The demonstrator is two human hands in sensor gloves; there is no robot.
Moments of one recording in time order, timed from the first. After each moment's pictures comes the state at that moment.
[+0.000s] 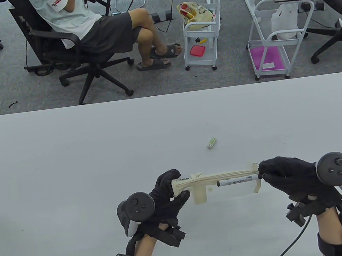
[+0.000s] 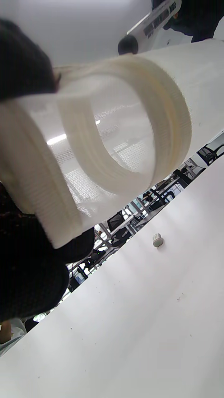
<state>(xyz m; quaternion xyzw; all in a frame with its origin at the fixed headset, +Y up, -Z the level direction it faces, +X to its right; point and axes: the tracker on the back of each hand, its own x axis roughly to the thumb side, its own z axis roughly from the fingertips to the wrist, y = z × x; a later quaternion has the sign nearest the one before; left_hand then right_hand) -0.121 -0.718 -0.280 0.06 -0.17 0.45 0.87 0.273 -0.609 -0.262 0.19 -0.10 0.90 0.38</state>
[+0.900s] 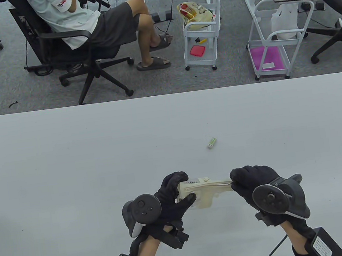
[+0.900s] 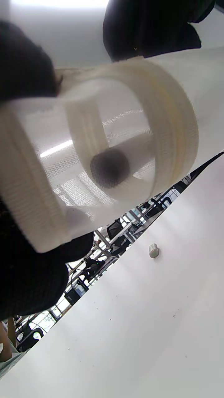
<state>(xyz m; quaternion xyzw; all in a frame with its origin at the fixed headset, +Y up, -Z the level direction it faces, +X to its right) -0.108 -0.715 -0.274 0.07 -0.20 0.44 0.87 0.178 -0.625 -0.243 0.17 -0.21 0.96 0.11</state>
